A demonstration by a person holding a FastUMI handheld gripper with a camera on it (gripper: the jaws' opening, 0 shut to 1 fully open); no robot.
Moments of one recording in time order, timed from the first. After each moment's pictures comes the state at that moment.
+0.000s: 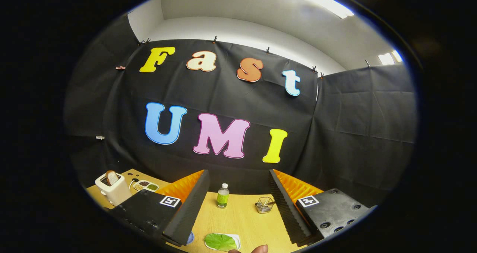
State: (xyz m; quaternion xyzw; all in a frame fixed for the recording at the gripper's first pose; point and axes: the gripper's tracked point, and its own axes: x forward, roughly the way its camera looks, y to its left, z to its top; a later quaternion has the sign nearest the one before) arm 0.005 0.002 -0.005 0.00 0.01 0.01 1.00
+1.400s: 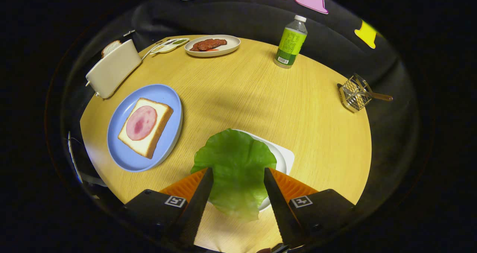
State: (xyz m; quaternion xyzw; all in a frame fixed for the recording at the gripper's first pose) arm 0.011 0.072 -0.467 -0.08 0.52 0.26 0.81
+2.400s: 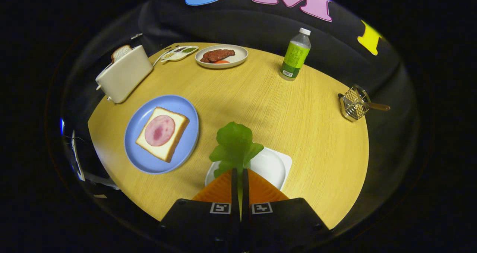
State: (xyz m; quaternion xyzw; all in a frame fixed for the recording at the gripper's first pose) arm 0.011 0.080 -0.392 -0.07 0.48 0.28 0.83
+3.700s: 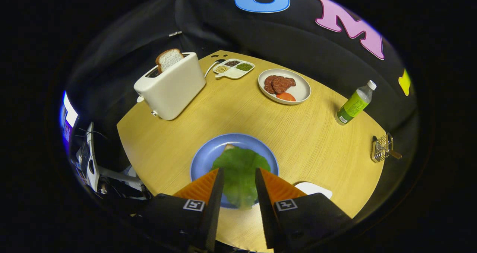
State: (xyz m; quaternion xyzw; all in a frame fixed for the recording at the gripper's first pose) arm -0.003 0.238 -0.318 -0.08 0.45 0.38 0.80
